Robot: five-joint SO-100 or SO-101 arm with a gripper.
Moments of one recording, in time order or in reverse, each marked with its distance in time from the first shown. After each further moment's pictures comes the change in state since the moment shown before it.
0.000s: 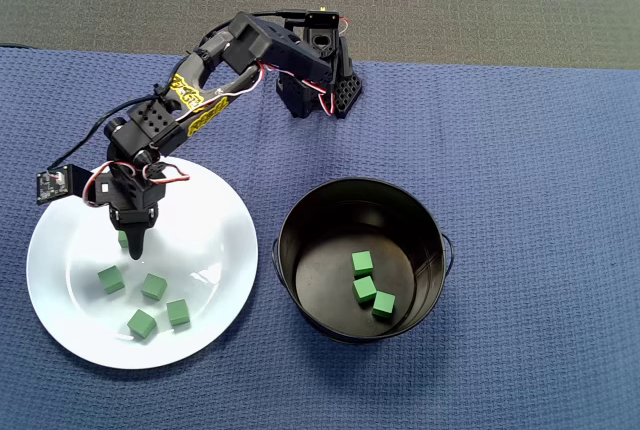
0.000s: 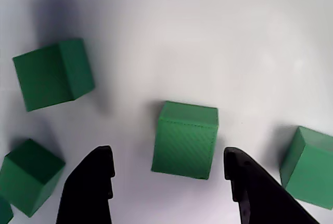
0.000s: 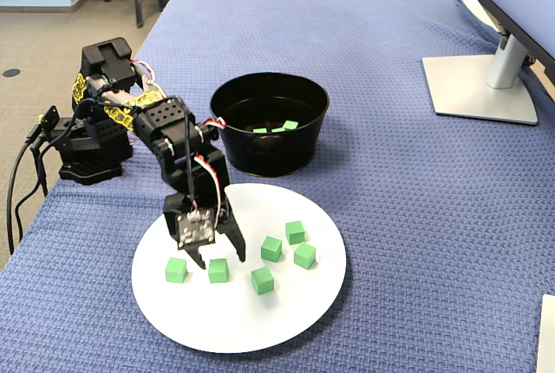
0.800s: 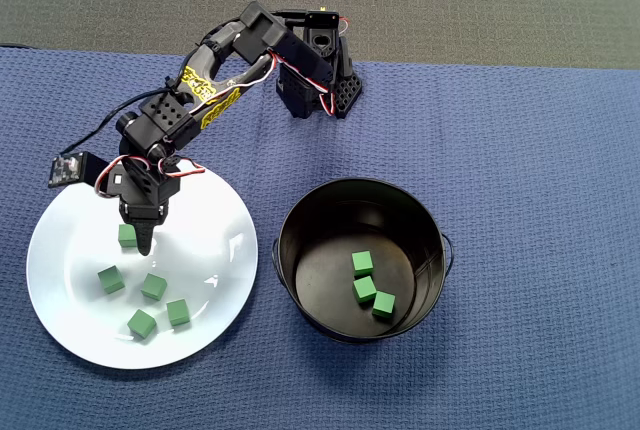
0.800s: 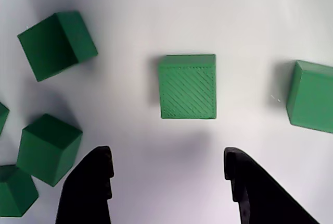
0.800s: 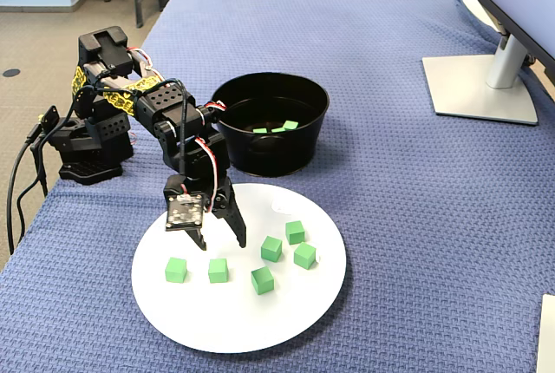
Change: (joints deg) arm -2.6 7.2 6.5 1.7 9.8
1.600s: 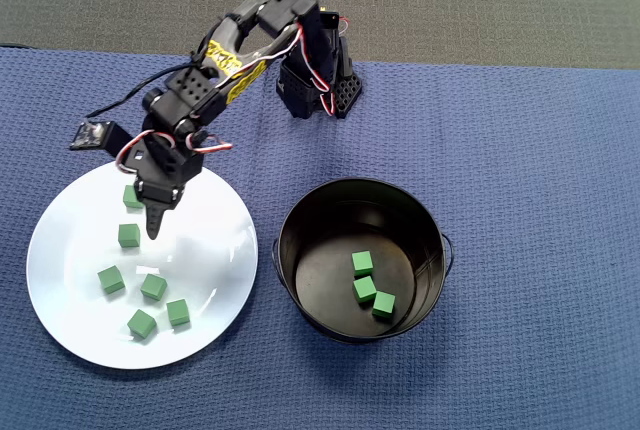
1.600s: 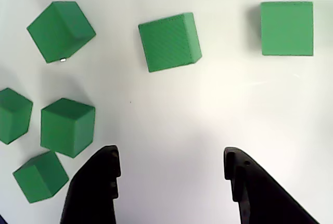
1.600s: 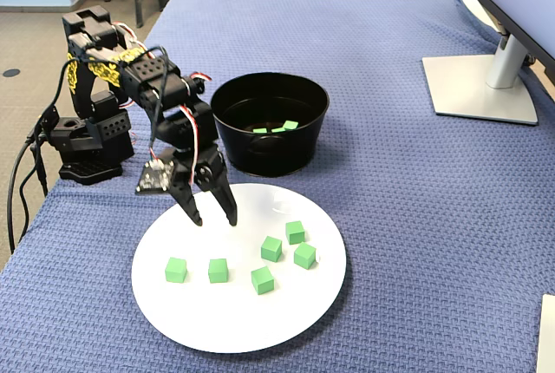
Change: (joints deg) arm -1.3 15.9 17.4 -5.4 14.9
